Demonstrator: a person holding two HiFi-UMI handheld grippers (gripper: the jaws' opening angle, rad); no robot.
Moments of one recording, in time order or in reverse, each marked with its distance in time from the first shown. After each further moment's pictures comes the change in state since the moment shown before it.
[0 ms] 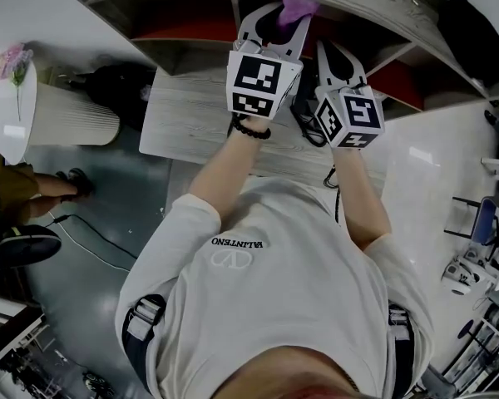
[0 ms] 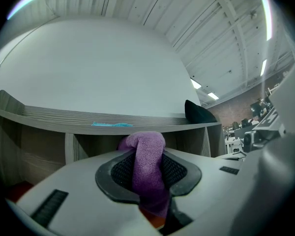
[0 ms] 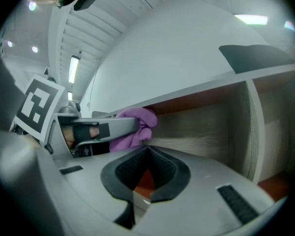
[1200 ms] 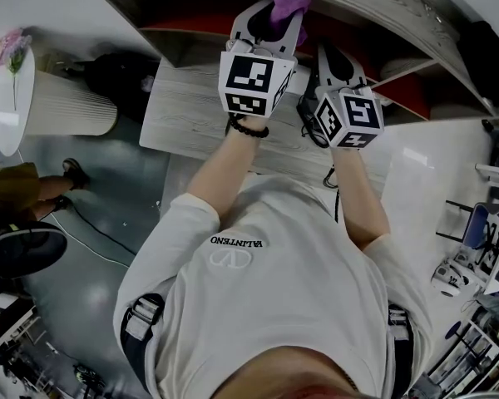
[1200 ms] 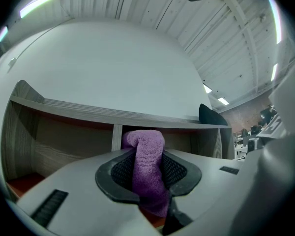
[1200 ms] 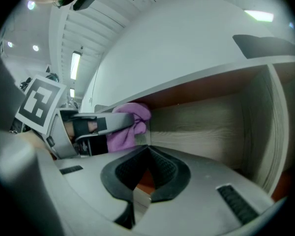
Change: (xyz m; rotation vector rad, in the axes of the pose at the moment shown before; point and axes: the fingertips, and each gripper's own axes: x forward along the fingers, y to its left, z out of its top) left arm -0.022 0.059 -0.012 -0.075 -0.028 0.092; right arm 0.030 0.030 -0.018 -0.014 0.047 0.028
